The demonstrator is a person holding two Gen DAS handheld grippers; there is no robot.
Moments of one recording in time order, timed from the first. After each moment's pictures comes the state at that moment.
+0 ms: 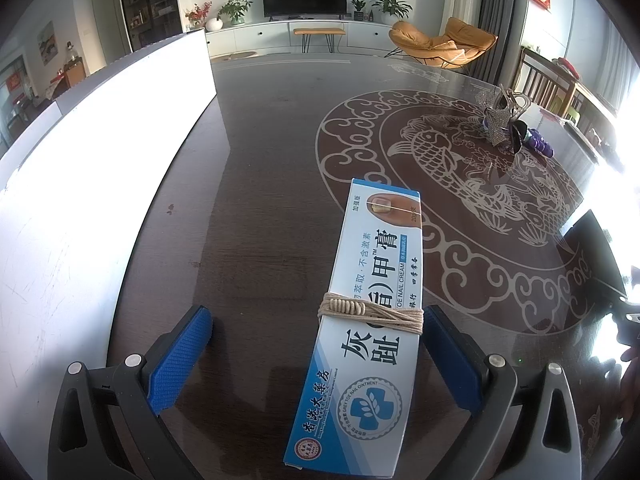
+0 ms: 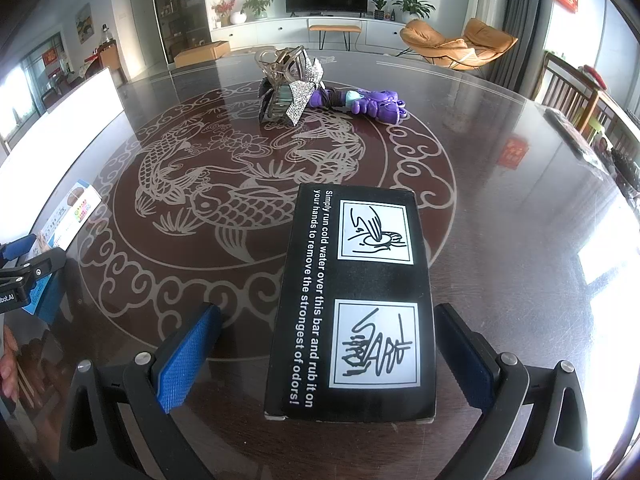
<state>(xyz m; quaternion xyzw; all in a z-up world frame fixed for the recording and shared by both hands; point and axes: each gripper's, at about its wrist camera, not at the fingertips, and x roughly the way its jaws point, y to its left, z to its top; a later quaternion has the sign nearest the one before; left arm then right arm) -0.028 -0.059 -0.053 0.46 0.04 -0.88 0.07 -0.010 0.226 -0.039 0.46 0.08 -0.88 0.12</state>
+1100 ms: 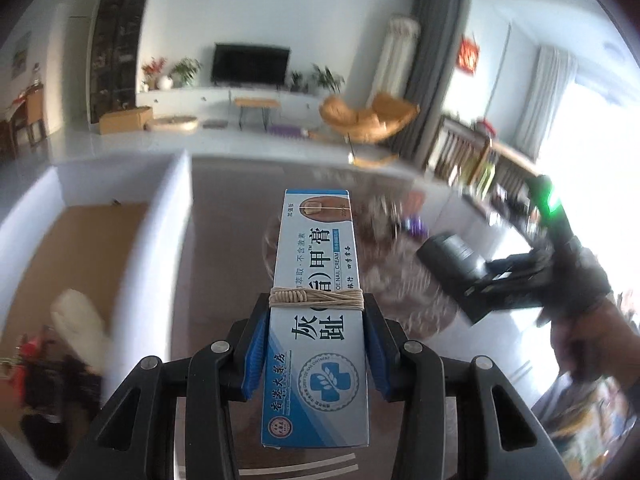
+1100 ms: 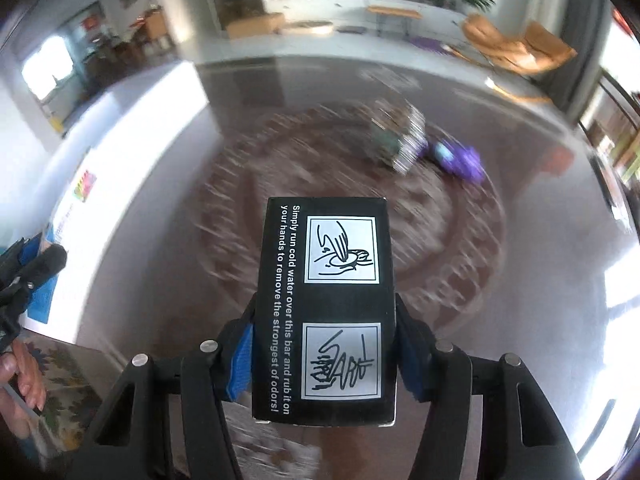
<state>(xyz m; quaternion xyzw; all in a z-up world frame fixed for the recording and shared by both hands) 0.070 -0.101 0.097 0.33 0.10 -0.94 -0.06 0.000 0.139 0.067 0.50 0.11 -0.83 0.23</state>
